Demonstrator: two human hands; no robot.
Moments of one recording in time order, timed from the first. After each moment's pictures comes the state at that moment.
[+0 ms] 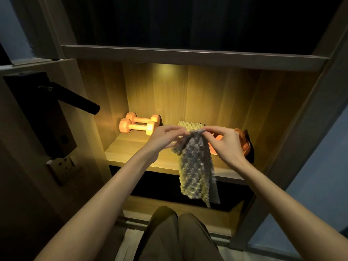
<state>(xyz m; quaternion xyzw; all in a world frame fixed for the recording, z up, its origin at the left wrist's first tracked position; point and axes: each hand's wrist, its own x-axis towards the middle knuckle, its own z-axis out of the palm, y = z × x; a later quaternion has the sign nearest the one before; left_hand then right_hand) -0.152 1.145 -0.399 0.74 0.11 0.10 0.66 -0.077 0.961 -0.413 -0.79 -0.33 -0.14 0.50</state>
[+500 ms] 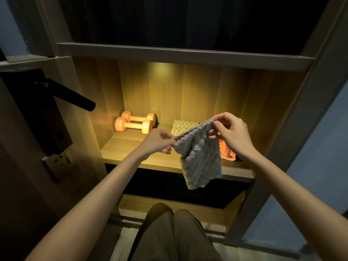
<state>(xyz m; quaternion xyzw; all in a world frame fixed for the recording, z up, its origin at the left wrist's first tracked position) -0.152 1.153 -0.413 0.83 0.11 0.06 0.55 -0.075 0.933 -0.390 -0.75 -0.29 -0.06 0.59</state>
